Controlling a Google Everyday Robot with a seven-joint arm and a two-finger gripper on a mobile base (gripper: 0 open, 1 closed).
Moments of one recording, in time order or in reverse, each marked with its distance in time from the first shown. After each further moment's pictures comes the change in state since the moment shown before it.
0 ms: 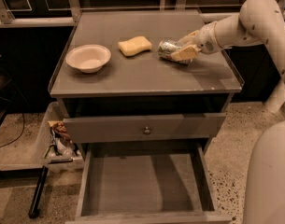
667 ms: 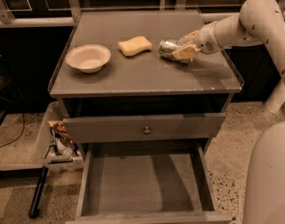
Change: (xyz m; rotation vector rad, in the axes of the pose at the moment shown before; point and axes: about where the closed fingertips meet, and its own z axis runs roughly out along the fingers) arm 0.000 0.000 0.000 0.000 0.000 0.000
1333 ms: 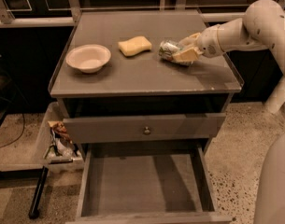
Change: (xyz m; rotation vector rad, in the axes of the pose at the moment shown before) arm 0.007 0.012 -0.001 -0.012 -0.023 -0.002
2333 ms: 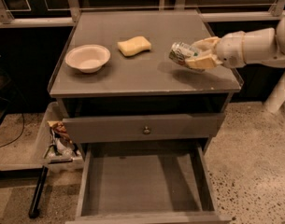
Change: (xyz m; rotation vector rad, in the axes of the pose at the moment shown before) arm -0.008 0.047 -0.065 0.027 -0.133 -0.076
